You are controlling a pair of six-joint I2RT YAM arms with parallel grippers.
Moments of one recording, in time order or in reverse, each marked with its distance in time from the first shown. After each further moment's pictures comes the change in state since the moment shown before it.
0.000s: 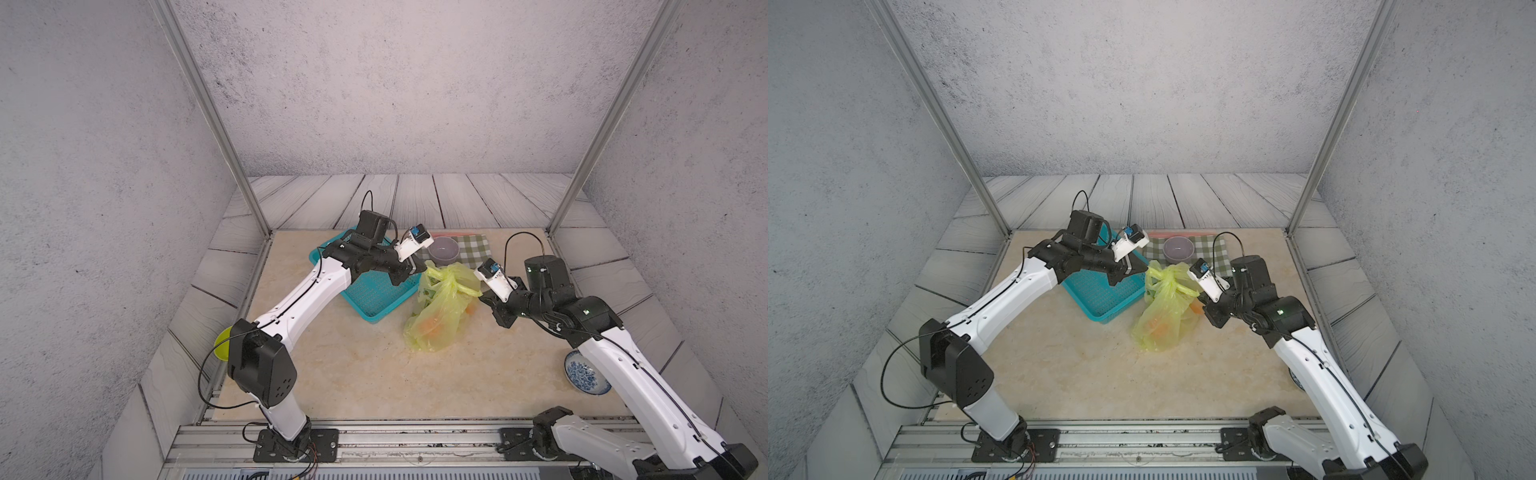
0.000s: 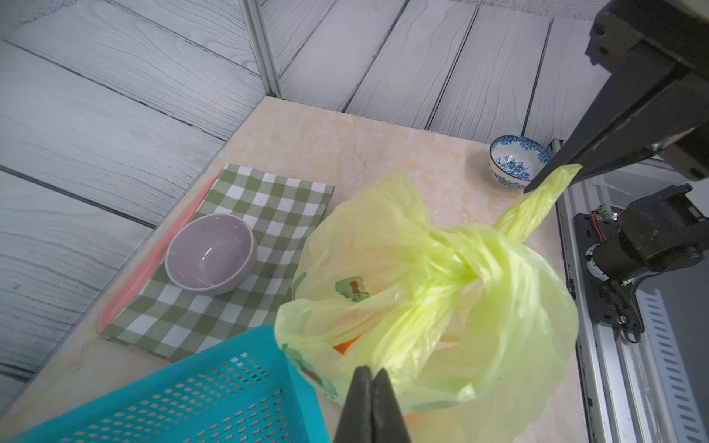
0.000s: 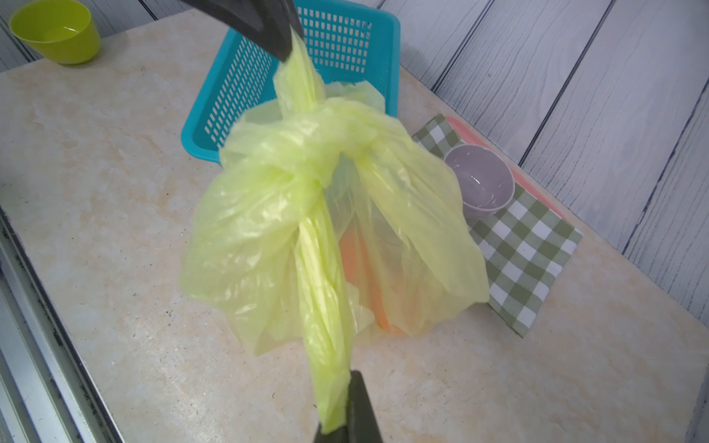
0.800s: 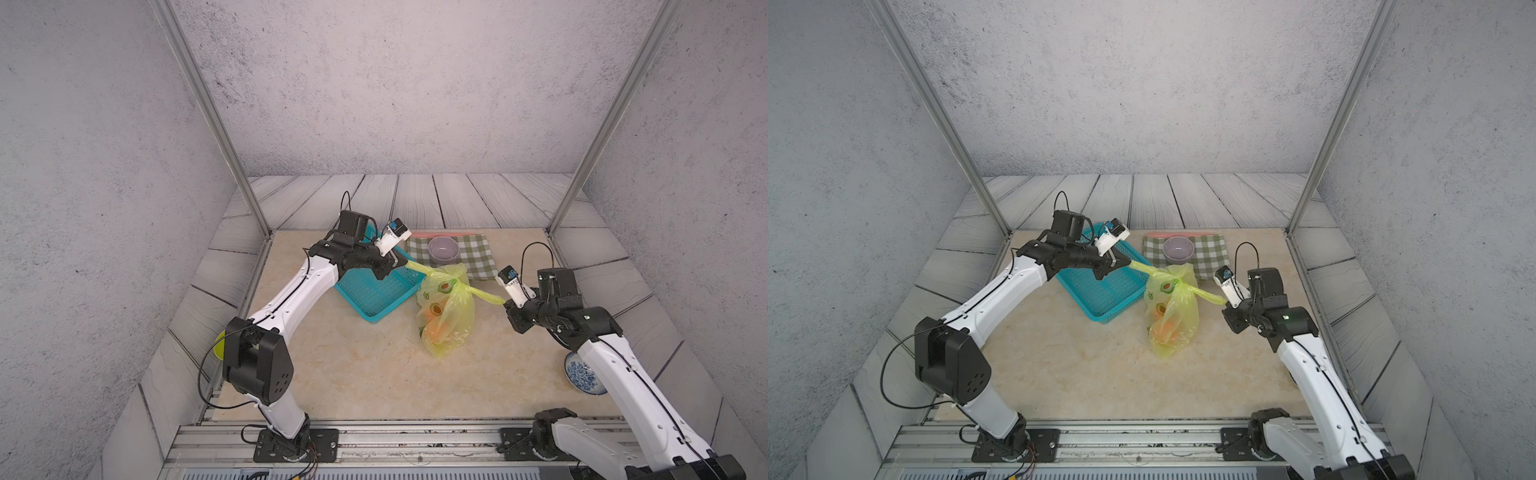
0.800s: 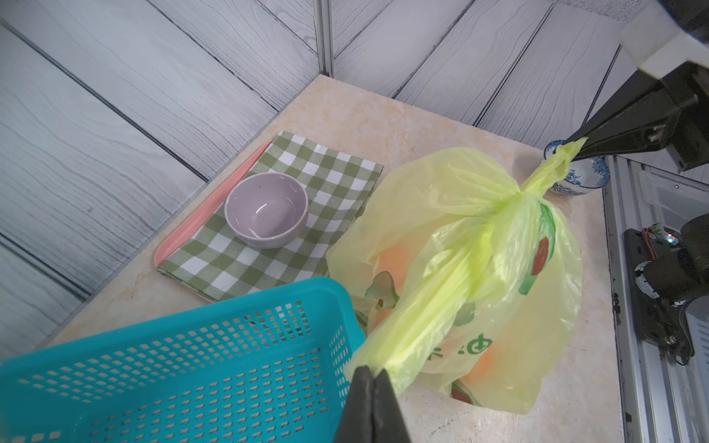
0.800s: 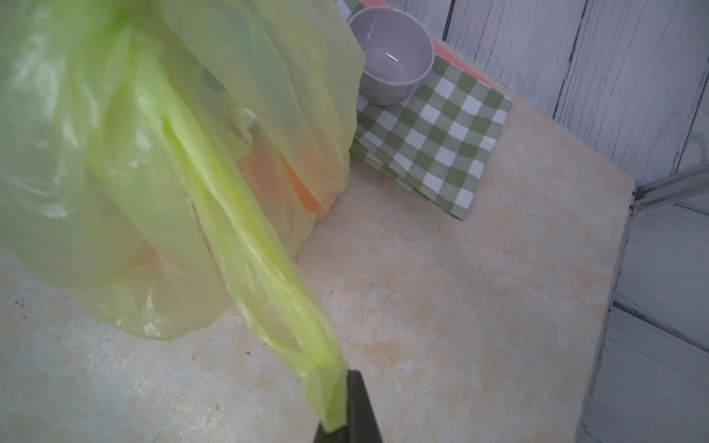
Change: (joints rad) left arm 0.129 -0.003 -0.093 0.070 0.002 -0.028; right arm -0.200 -0.039 -0.169 0.026 0.136 -0.006
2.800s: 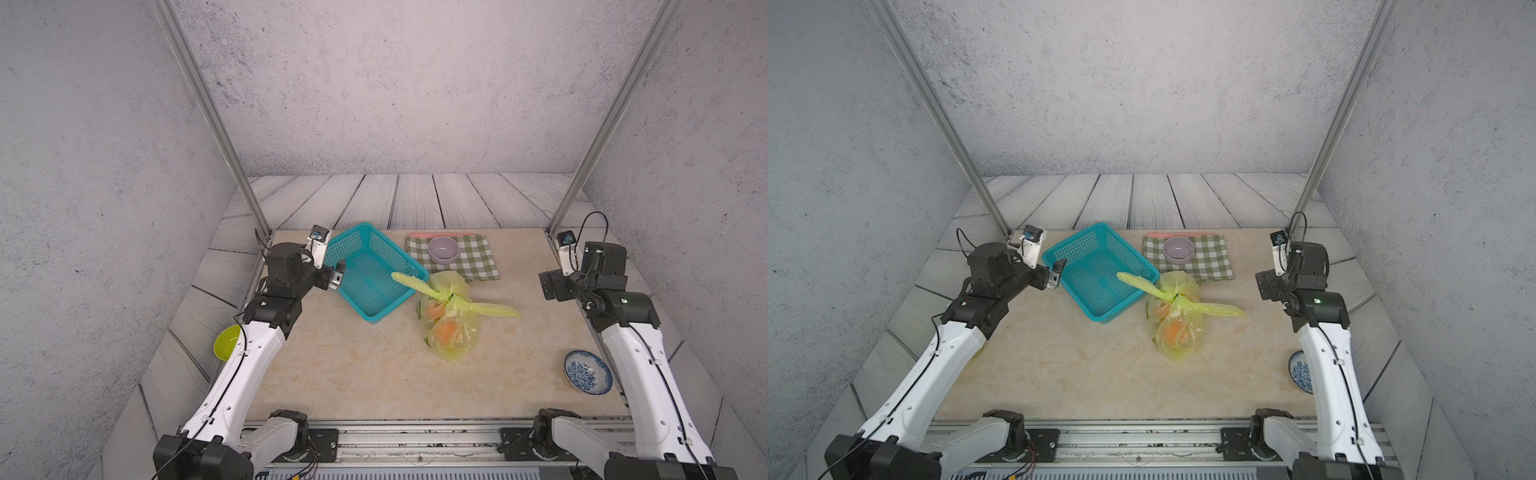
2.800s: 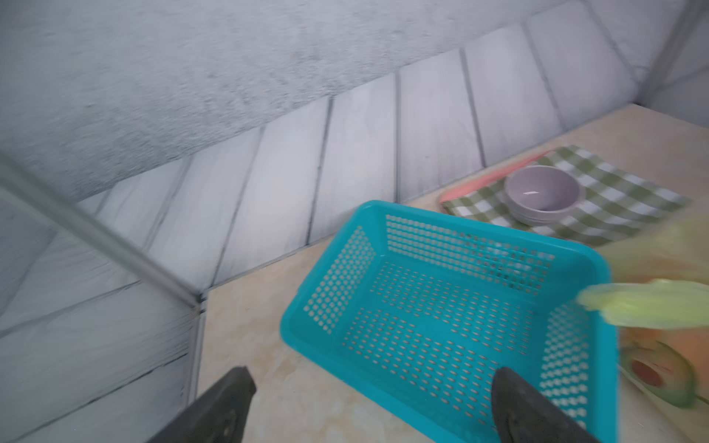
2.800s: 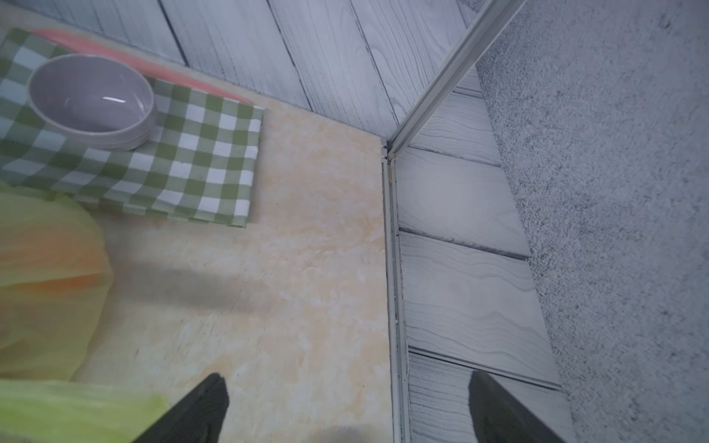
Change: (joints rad) left arm 0.275 -0.594 -0.564 0.312 -0.606 -0.190; right arm -0.233 0.084 0.227 0.062 0.313 0.091
